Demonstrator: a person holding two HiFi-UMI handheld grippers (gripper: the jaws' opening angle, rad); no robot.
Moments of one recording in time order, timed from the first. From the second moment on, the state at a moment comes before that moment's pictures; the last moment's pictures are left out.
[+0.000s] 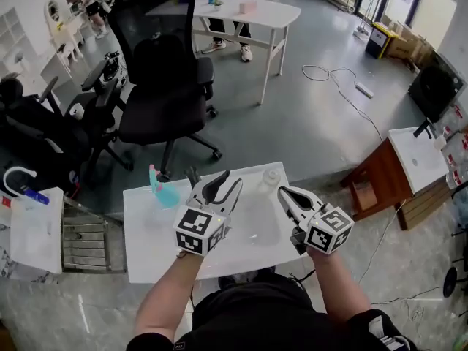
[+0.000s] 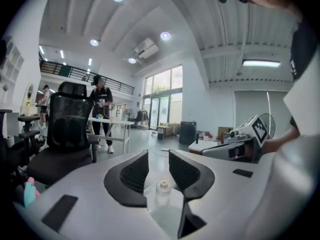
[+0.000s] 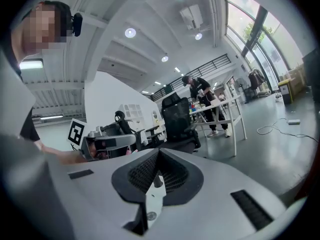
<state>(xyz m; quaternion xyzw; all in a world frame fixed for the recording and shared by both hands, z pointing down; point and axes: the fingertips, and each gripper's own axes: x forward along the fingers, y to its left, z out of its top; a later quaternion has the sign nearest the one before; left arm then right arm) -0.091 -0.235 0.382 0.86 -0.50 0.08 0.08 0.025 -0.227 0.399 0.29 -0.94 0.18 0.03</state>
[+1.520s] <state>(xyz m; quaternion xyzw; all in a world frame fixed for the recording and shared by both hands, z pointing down) -0.193 -0.137 0.353 0.76 -0.64 0.06 0.08 -0.007 -0.166 0.336 0.18 -0.98 0.06 0.00</state>
